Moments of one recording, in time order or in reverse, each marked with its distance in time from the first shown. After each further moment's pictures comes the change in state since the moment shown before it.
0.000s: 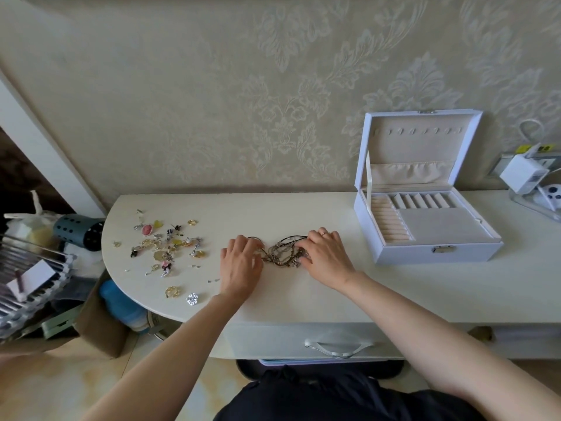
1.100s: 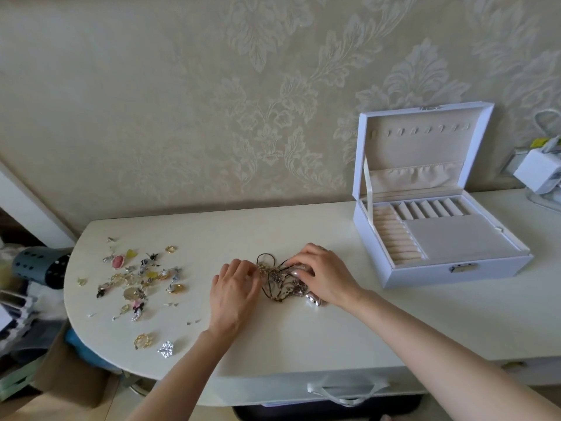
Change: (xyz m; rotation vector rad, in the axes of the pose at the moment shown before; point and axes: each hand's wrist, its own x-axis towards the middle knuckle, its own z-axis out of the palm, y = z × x) left_hand 0.018 0.003 0.015 -0.149 -0.036 -0.043; right_hand 0.022 0.023 0.014 0.466 0.020 0.084
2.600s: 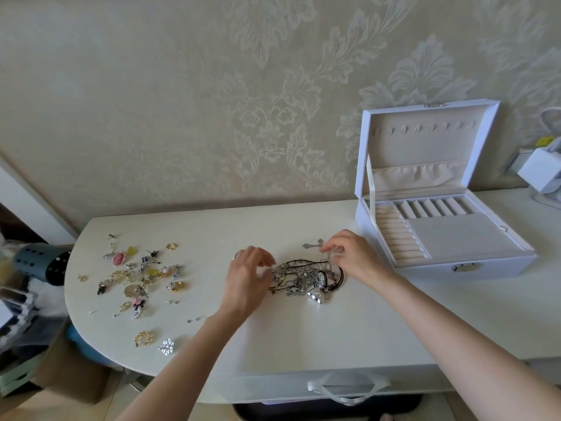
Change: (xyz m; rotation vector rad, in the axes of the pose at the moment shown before) left_hand 0.018 0.013 0.006 -0.192 -0.055 0.140; right_hand 0.009 0.040 -0.036 0.063 -0.022 0.279
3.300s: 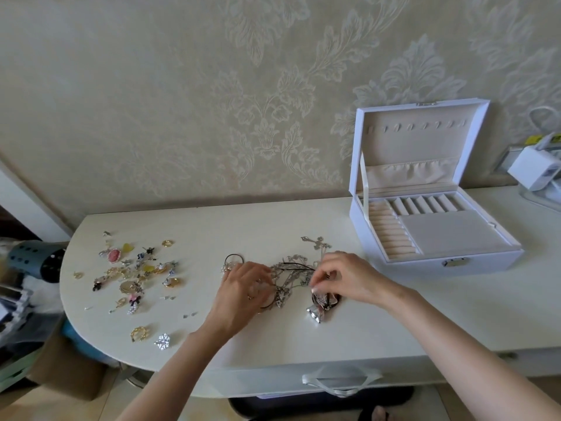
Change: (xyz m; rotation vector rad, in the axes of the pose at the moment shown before) left_hand -0.029 -0.008 -0.008 0.000 -0.098 0.114; right_hand -0.047 -0.018 -0.011 -0.053 -0.271 -0.179
